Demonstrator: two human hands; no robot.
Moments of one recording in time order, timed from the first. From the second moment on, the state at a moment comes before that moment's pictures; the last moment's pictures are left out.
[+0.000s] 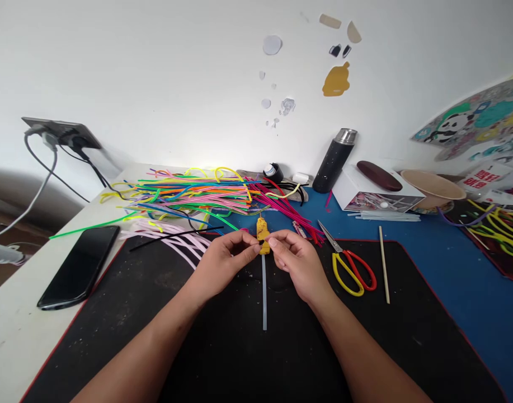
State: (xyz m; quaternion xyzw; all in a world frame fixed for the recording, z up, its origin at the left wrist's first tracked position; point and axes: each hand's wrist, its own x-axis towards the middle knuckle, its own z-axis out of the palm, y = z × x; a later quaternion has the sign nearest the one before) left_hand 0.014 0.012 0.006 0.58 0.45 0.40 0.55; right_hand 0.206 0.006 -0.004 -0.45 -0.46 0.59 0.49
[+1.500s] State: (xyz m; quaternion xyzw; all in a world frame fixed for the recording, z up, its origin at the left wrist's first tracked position) left_hand 0.014 0.014 0.010 0.43 0.41 0.38 0.71; right_hand 0.207 0.003 -0.003 -0.45 -0.51 0.57 0.46
